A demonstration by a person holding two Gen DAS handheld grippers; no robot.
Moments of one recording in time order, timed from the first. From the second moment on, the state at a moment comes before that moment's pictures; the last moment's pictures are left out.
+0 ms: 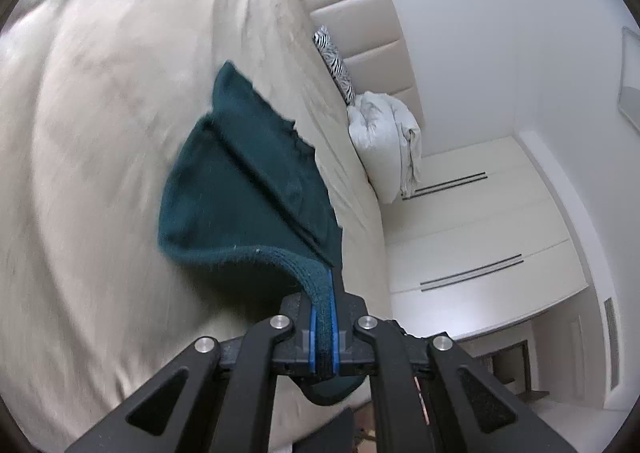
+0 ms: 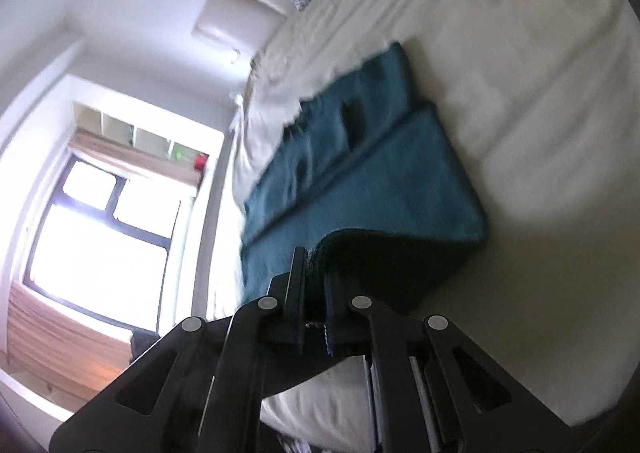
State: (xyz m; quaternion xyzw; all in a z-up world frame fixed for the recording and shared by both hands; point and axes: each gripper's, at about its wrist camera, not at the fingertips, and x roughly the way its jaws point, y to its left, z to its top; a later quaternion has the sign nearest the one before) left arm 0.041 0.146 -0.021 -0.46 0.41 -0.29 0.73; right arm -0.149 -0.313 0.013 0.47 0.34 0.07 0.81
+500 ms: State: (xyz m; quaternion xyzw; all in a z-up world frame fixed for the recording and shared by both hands) left arm 0.180 0.134 -0.016 -0.47 0.39 -0.26 0.75; right arm 0.007 -0.367 0.030 0.44 0.30 0.02 0.84
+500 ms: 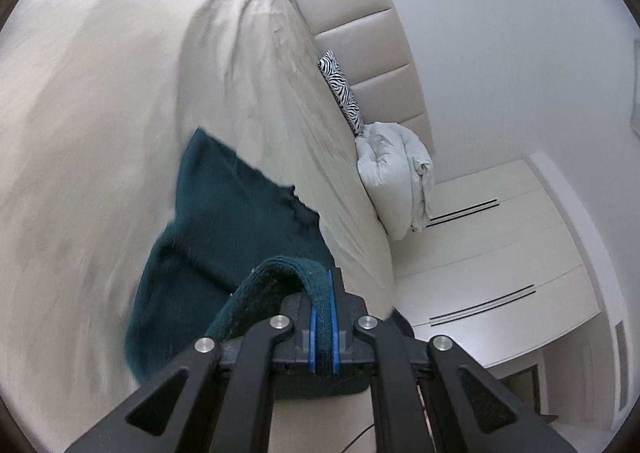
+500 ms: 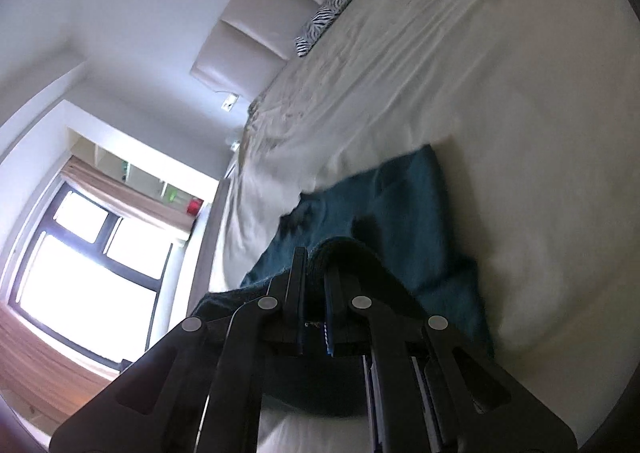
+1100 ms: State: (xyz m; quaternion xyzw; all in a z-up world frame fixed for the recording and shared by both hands) left arm 0.323 0.114 -0.101 -0.44 0.46 -0.18 0.76; right arm 0.165 -0.411 -0.076 0.45 0.37 -0.08 0.81
